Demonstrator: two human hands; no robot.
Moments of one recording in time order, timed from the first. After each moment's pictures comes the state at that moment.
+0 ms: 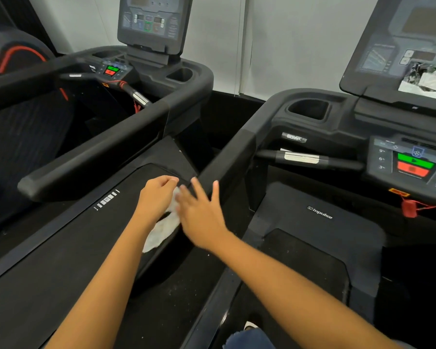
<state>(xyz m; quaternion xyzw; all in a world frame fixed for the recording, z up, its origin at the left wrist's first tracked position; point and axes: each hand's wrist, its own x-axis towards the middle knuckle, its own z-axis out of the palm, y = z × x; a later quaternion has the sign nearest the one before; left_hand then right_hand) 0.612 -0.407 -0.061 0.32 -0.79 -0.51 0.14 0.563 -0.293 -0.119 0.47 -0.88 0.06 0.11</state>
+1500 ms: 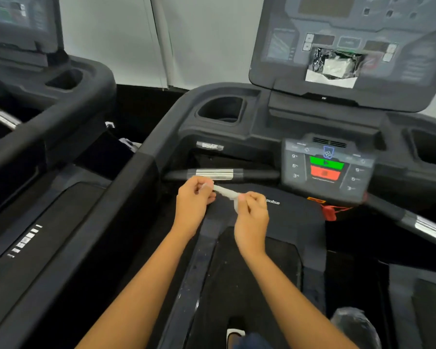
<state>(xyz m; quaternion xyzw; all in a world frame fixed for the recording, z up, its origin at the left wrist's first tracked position) 0.371 -0.198 -0.101 0.17 -0.71 -0.67 0.11 0.373 -0.079 -0.126 -0.06 -0.76 0.64 0.11</state>
